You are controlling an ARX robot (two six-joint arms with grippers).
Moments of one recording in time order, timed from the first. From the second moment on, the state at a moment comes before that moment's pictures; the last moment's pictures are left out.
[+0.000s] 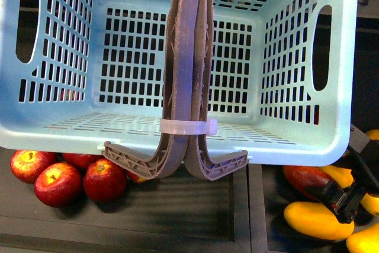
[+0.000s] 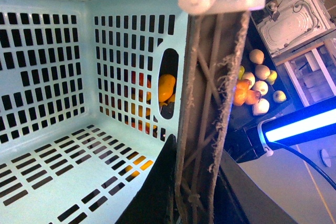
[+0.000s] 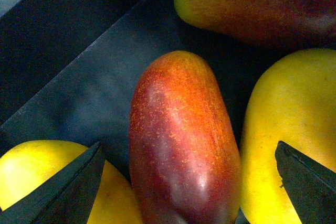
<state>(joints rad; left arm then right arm) -0.41 1.48 1.02 0.03 0.47 -0.42 -0.17 2.50 0.88 0.52 -0.54 -0.79</state>
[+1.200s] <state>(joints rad) -0.41 1.48 1.02 0.03 0.47 -0.42 -0.20 2.60 0.92 0.68 -0.49 -0.59</state>
